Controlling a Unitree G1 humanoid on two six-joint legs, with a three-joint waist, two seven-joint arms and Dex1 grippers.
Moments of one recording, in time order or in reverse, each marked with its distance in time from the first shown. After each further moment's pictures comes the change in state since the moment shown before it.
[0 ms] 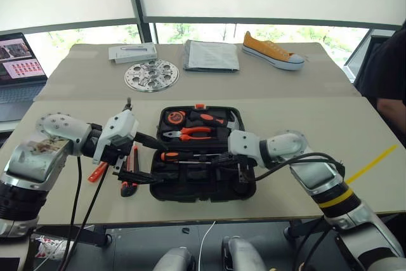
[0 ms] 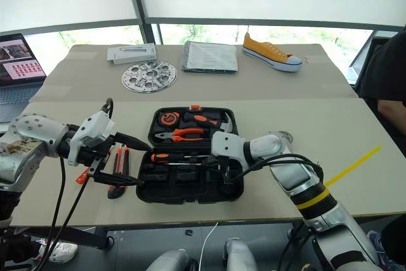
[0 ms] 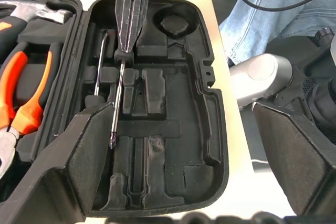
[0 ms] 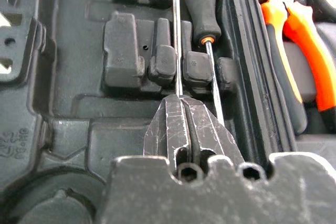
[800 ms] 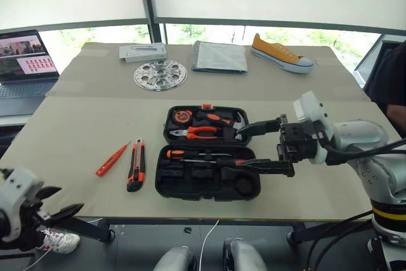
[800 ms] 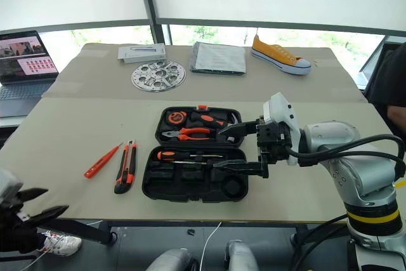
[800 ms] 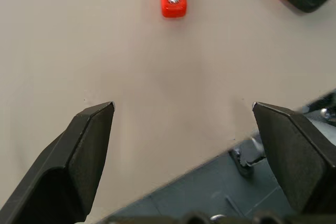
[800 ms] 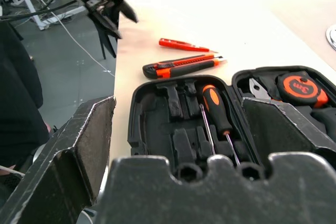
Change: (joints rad) left arm 0.767 -0.030 0.663 -0.065 0.129 0.181 0.460; right arm 0.098 -0.238 -0.389 -0.359 0.536 0.327 0.051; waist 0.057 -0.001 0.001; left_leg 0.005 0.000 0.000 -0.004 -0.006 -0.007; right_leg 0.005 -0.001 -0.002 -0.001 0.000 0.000
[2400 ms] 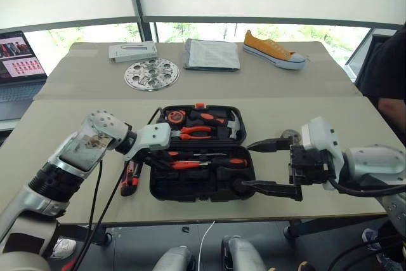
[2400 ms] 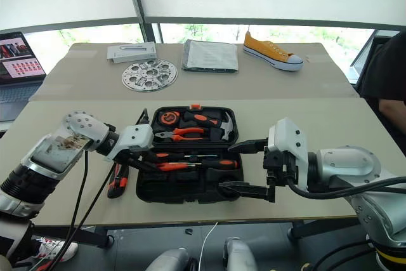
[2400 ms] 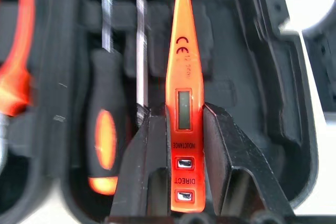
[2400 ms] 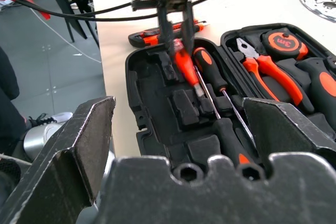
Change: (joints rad) left arm -1.025 -0.085 -1.037 0.198 0.201 -0.198 -0.451; right arm 0.279 -0.133 -0.108 -0.252 0.121 0.006 -0.224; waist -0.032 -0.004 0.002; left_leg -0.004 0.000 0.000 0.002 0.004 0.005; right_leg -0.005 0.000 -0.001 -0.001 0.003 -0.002
